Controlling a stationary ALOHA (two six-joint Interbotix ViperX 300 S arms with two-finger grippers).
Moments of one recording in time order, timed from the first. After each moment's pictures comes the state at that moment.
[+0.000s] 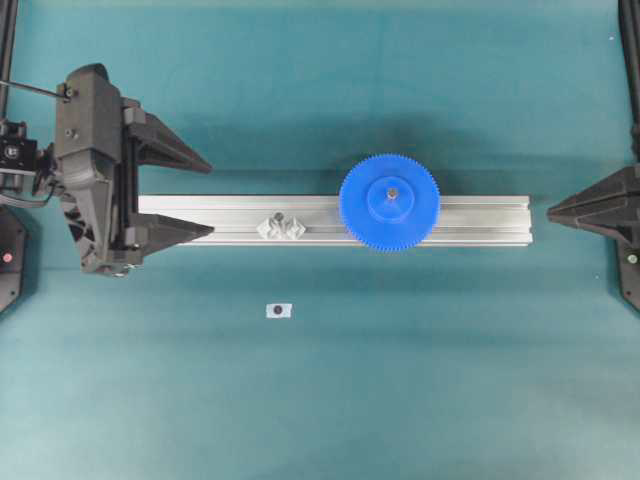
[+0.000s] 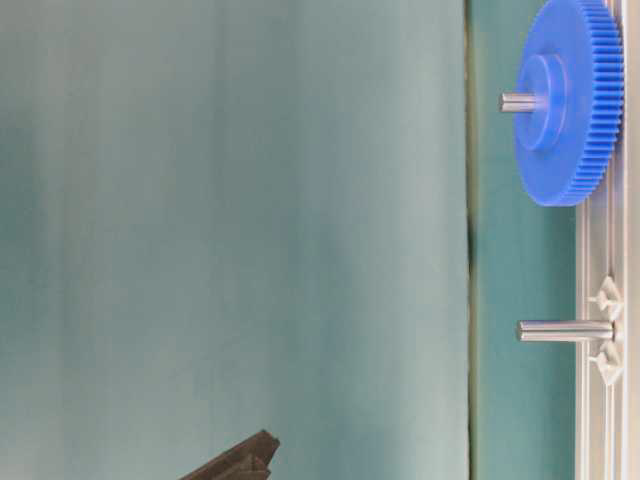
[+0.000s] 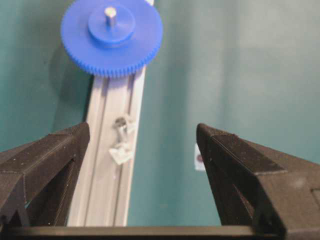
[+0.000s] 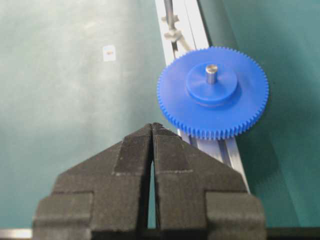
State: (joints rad) left arm 0.05 -0.58 0.82 0.02 0.14 -0.08; right arm -0.05 -1.19 1.24 0.02 0.34 0.14
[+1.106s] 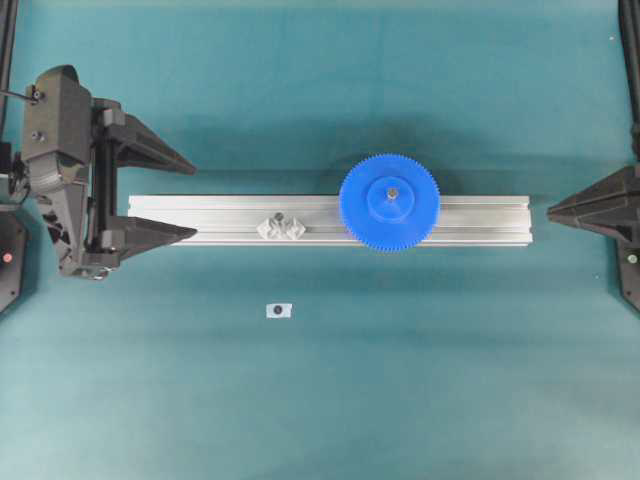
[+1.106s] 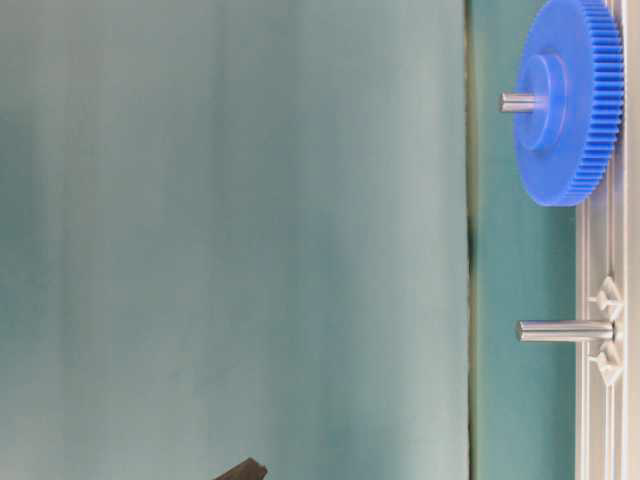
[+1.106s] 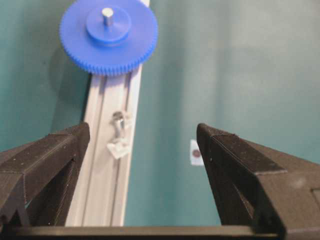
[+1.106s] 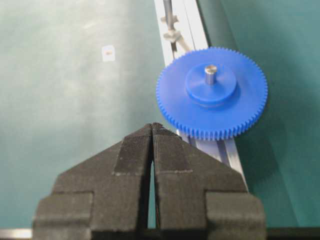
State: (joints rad) left arm 0.04 -0.66 0.86 0.02 0.14 -0.08; right arm -0.04 -1.19 1.24 0.02 0.34 0.14
